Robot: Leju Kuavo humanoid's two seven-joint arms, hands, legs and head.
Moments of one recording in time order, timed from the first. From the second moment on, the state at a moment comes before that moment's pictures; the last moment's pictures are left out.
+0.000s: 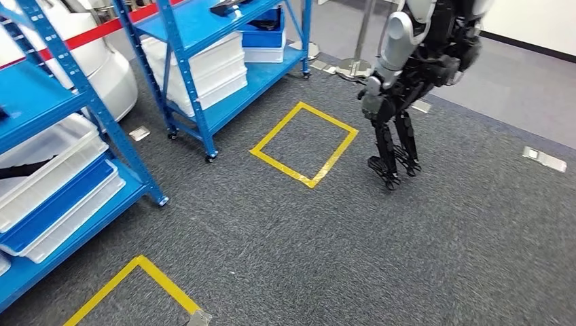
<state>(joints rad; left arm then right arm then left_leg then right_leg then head) -0.15 -0.27 0.73 -0.22 -0.87 0.48 -0.40 -0.10 0.14 -1.23 -0.20 1.49 -0.35 0.05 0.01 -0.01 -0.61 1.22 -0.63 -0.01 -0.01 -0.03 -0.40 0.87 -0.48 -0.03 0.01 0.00</state>
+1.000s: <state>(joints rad) -0.17 -0.30 0.70 -0.23 -0.88 0.45 -0.42 -0.09 0.15 -1.23 -0.21 1.45 -0.36 0.07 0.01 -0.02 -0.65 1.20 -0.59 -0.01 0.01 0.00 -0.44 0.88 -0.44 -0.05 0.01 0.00</state>
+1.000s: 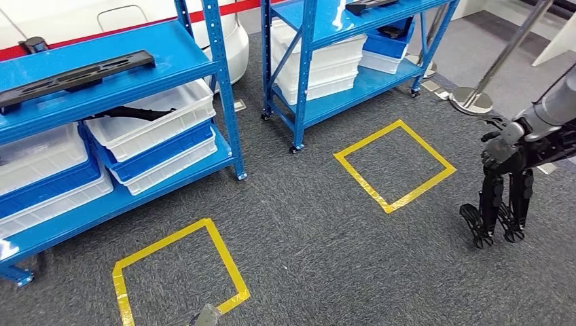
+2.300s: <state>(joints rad) -0.17 -0.28 0.68 -0.23 -0.89 0.45 -0.41 -0.10 0.16 -1.23 -0.21 1.45 -0.37 0.06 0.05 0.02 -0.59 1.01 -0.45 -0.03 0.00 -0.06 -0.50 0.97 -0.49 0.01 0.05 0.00</state>
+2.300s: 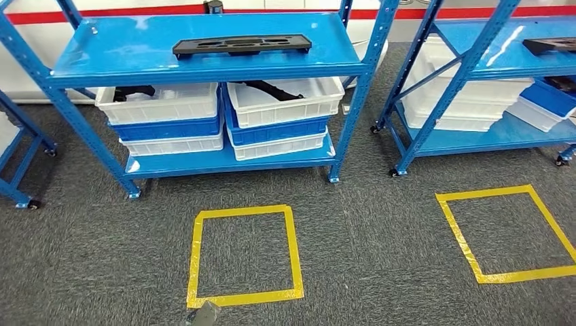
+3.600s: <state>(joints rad) -0.16 -0.26 0.67 -0.23 -0.86 0.45 -0.34 -0.10 0.16 -1.23 -0.21 1.47 -0.32 0.06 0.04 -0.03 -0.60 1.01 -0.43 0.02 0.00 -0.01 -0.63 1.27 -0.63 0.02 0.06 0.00</state>
